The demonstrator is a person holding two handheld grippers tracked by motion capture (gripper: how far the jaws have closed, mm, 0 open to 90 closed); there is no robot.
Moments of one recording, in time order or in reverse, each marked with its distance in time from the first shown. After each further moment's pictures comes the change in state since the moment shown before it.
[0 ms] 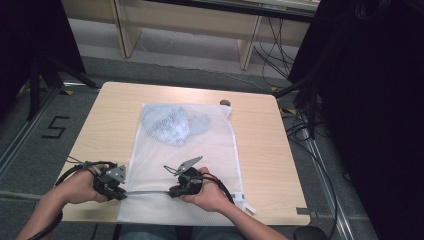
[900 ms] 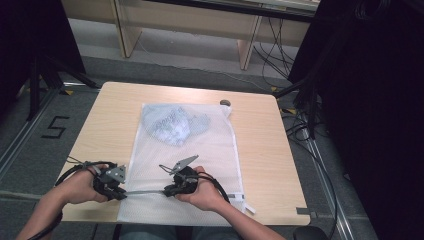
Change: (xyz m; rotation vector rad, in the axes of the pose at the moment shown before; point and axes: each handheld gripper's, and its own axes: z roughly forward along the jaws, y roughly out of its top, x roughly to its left) left arm 0.001 0.000 0.000 -0.002 0.000 0.006; right arm 0.002 0.010 0.006 -0.033 0.021 -0.047
